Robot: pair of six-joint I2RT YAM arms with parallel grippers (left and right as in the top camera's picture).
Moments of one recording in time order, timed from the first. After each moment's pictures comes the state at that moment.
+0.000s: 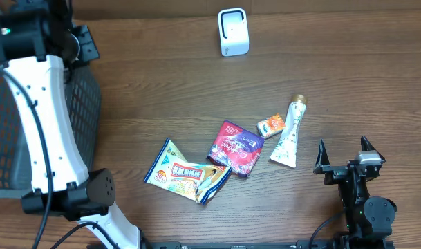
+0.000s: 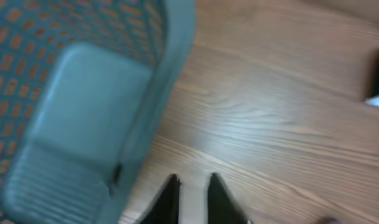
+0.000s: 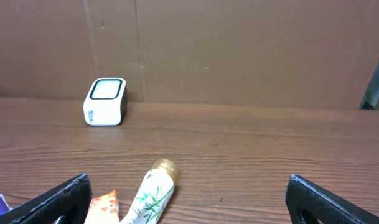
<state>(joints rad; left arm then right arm) 0.16 1.92 2.46 -1.59 -0.07 -0.21 -0.01 0.01 0.02 -0.03 -0.07 -0.01</state>
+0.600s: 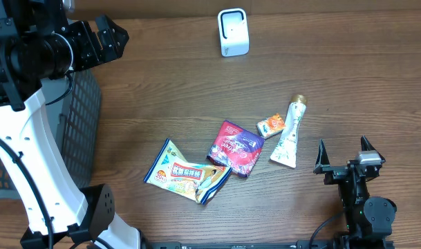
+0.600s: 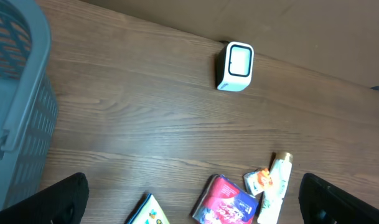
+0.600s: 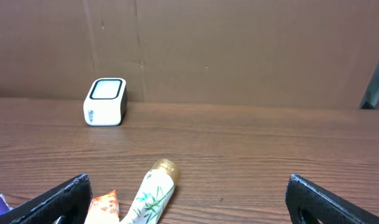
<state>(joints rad) 0.16 1.81 2.64 -1.69 0.34 -0.20 -0.01 0.01 0.02 -0.03 -0.07 -0.01</state>
